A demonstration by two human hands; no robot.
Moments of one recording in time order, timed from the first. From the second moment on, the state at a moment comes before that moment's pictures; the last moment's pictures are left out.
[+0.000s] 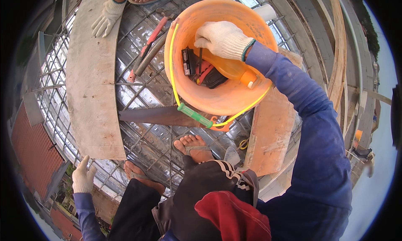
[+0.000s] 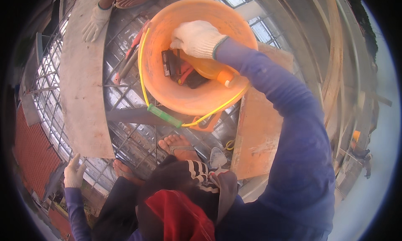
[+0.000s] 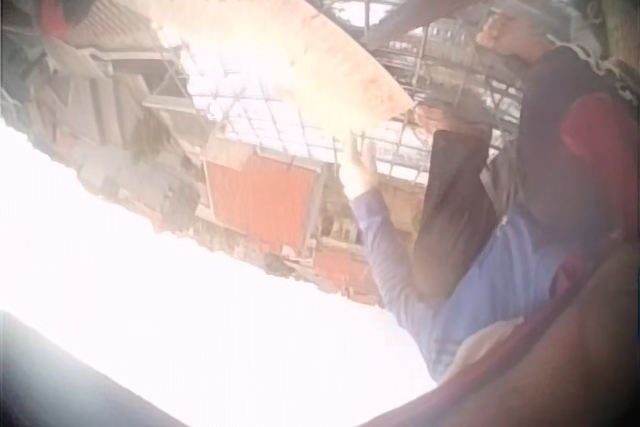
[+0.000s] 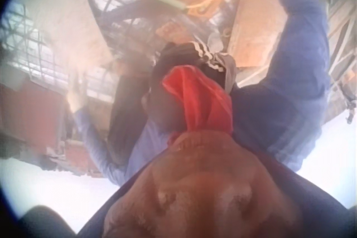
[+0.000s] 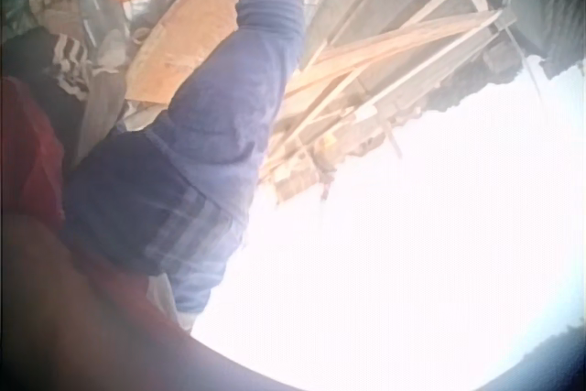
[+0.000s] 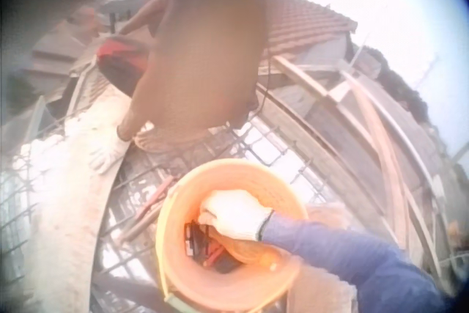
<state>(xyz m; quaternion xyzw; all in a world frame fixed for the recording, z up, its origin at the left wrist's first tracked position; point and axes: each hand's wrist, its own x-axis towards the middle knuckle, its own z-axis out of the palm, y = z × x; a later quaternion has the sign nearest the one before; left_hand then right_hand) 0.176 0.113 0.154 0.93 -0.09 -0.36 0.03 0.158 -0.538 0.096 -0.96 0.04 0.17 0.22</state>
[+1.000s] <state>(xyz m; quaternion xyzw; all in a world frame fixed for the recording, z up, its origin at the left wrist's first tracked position) 0.147 0.159 0.116 0.93 -0.02 -0.36 0.11 0.025 -0.576 0.188 -0.92 0.37 -0.11 0.11</state>
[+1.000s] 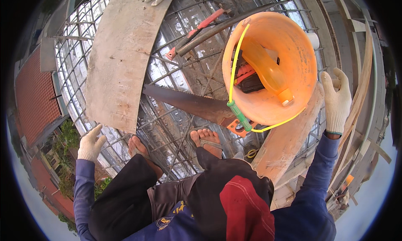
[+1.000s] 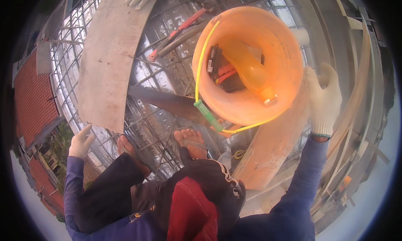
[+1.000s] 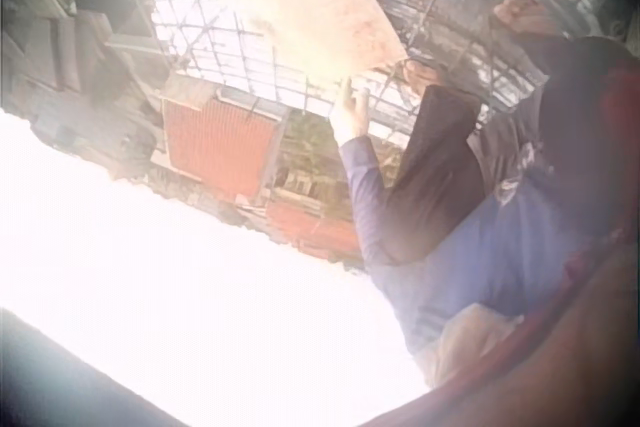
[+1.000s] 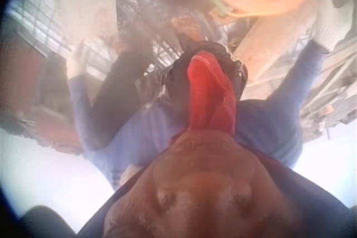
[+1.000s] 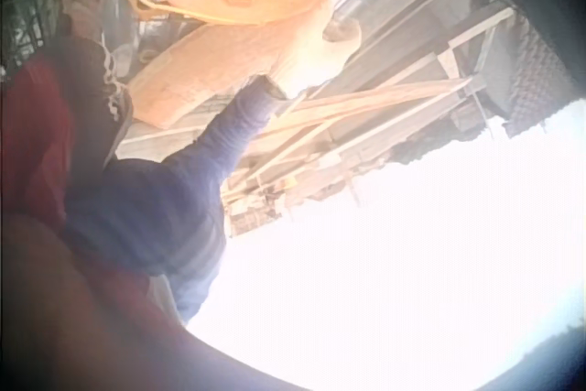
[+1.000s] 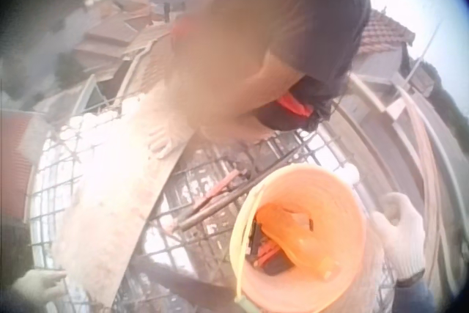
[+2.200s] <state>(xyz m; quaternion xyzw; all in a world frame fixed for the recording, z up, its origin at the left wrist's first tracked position) -0.299 0.244 0.090 0.85 0.42 -0.27 0.16 0.185 -0.319 0.188 -0.85 0.03 0.40 0.35</state>
